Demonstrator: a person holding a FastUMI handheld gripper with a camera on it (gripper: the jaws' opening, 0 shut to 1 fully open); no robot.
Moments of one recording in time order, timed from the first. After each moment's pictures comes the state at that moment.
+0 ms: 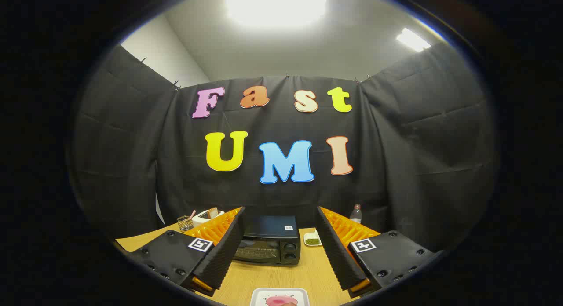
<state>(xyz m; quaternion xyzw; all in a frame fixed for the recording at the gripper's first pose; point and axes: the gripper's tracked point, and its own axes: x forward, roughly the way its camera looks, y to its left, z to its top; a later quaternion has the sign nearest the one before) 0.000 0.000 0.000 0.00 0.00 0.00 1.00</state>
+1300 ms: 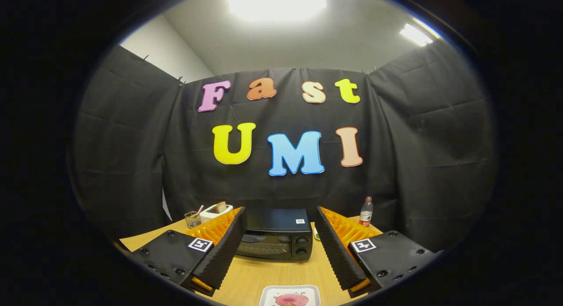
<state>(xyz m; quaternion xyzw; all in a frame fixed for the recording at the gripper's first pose) 0.022 0.031 -0.028 0.01 0.03 0.03 1.00</state>
